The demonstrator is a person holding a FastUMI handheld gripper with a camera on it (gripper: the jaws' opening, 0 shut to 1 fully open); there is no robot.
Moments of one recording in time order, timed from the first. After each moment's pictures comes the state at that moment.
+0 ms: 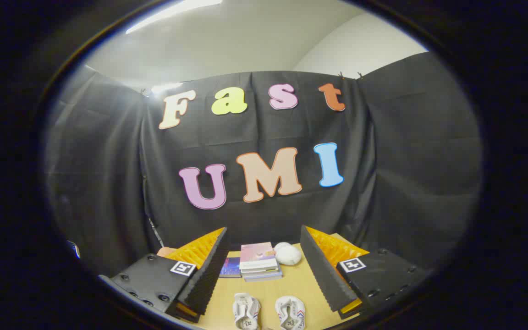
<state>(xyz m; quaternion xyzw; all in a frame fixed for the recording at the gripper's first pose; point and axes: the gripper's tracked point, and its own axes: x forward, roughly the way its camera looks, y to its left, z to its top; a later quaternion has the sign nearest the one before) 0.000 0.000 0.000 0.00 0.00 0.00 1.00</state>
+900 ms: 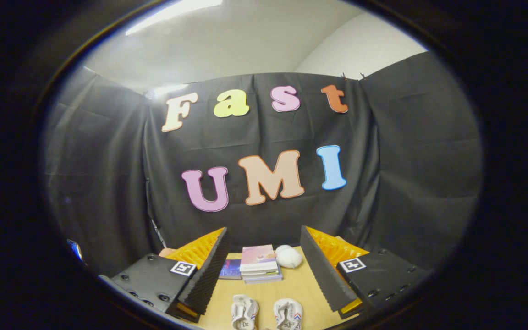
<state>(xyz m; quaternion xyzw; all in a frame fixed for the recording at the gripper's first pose) 0.002 -0.008 0.015 0.00 -0.01 0.01 1.00</state>
